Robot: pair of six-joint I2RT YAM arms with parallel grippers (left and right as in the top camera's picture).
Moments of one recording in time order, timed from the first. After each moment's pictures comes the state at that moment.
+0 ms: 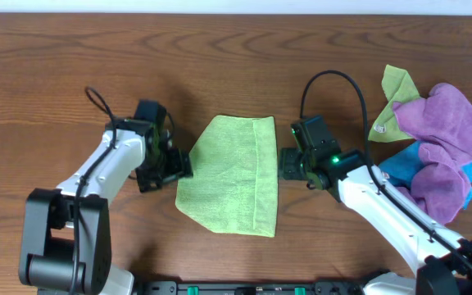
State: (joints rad) left arm -0.17 1.68 1.01 -0.90 0.27 -0.42; right arm 0.46 1.46 0.86 -0.54 -0.02 0.48
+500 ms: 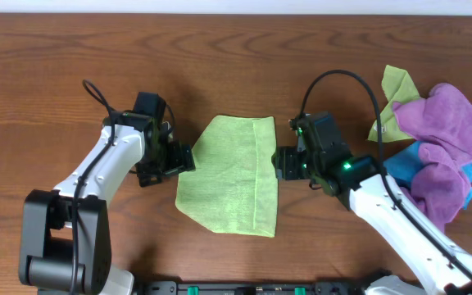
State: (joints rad) left arm -0.17 1.68 1.04 -0.91 0.30 -0.42; right arm 0.46 1.35 0.87 -0.56 -0.10 0.43
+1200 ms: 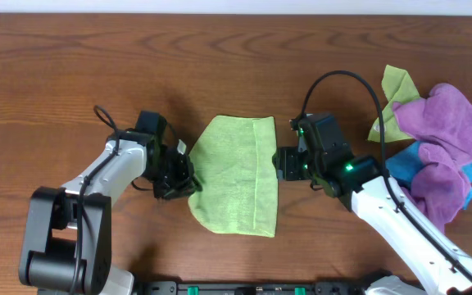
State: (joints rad) left arm -0.17 1.68 0.88 -0.79 0.65 -0.46; right arm 0.46 1.34 0.87 -0.56 -0.11 0.42
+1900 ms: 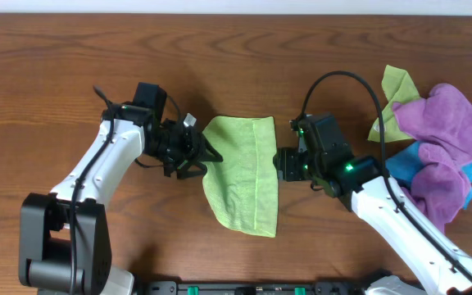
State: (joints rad) left arm -0.18 1.68 1.11 -0.94 0.88 -0.52; right arm 0.46 1.34 0.87 -0.57 -0.11 0.42
